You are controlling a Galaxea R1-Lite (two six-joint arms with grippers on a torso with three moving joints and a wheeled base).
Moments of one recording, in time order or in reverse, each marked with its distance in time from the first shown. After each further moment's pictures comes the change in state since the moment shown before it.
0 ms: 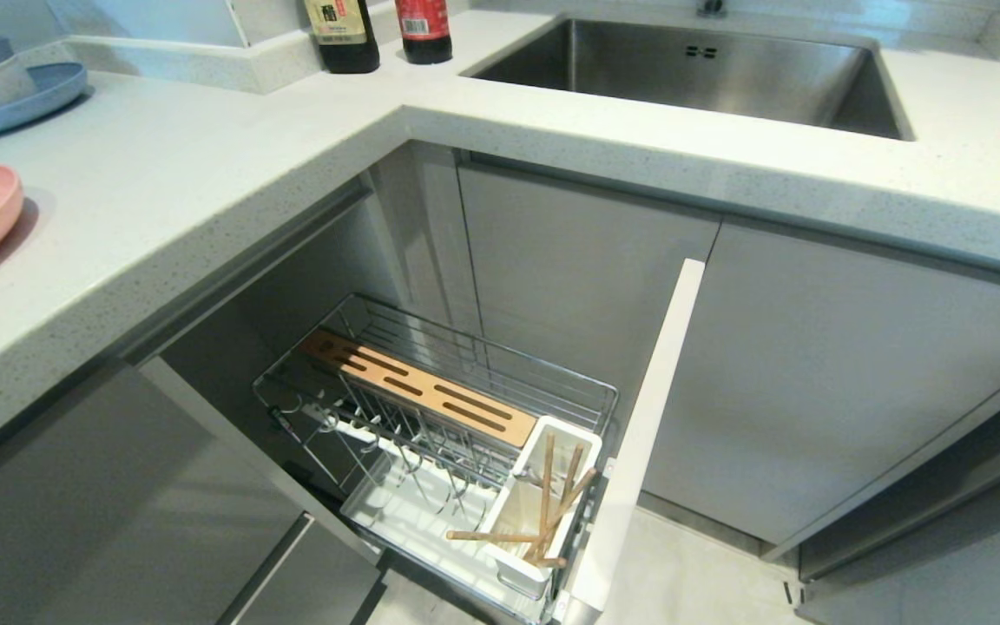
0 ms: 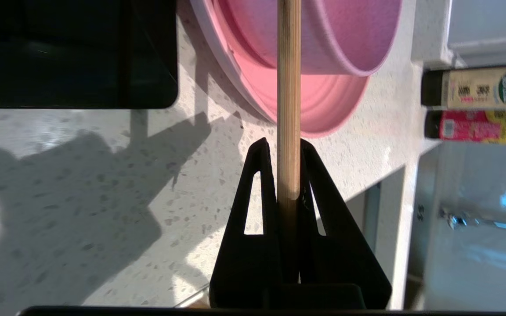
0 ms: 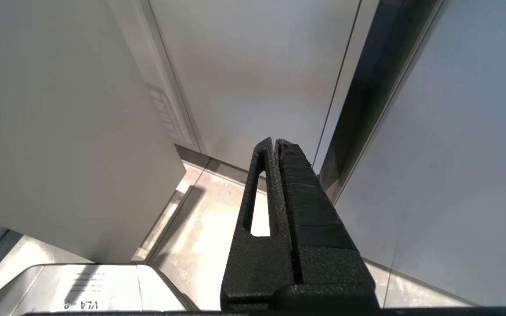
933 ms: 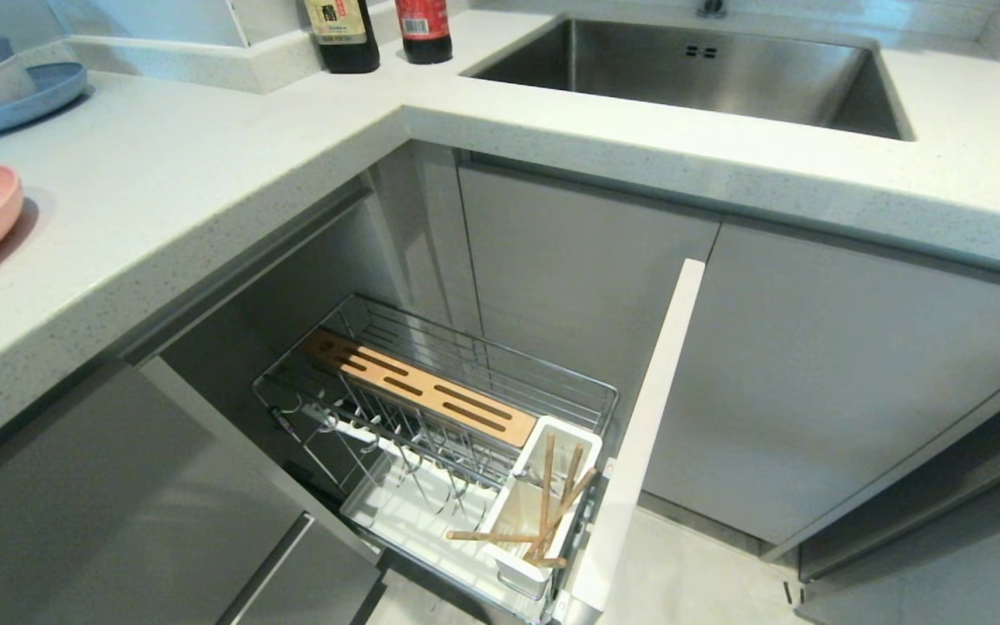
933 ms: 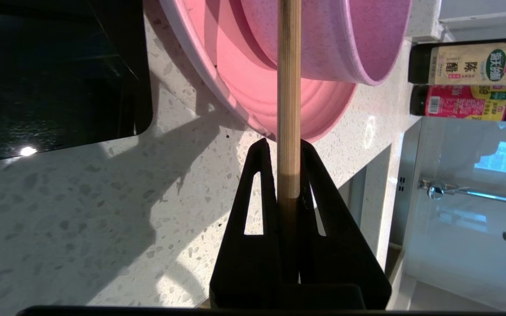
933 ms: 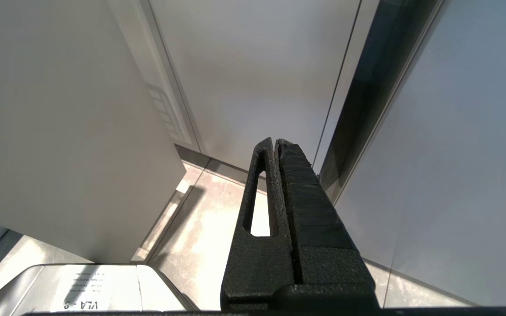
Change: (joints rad) left arm 0.001 0.062 0.024 -0.062 -0.132 0.000; right arm 0.000 0.000 0.000 0.000 0.000 0.000
